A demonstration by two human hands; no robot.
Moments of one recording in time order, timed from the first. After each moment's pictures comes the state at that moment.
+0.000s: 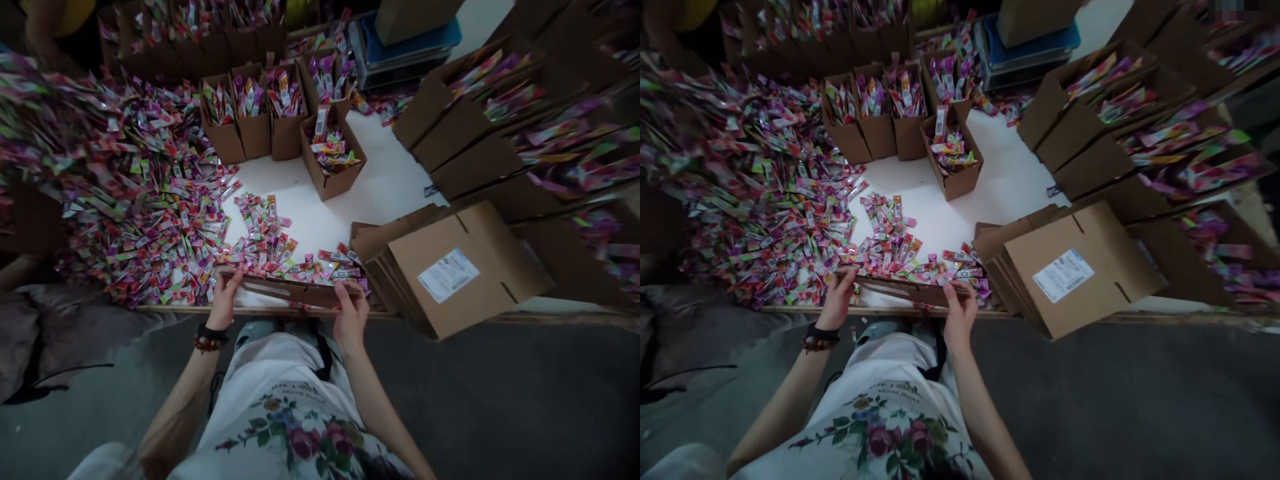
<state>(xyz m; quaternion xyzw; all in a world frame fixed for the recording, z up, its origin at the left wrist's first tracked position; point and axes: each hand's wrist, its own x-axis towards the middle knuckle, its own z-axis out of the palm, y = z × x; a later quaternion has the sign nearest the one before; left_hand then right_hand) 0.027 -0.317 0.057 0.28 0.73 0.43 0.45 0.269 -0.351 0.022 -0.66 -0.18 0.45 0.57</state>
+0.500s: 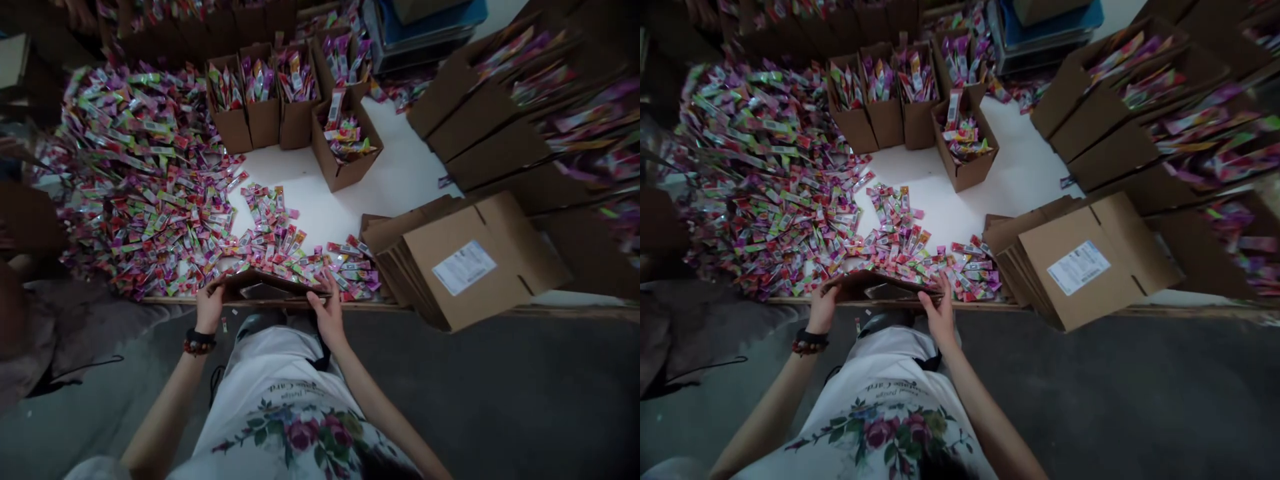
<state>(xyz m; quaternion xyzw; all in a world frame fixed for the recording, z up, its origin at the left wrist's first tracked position) -0.054 -0.353 0.036 0.24 0.80 0.38 0.40 0.222 -0.382 0.008 -0.62 -0.35 0.55 0.44</state>
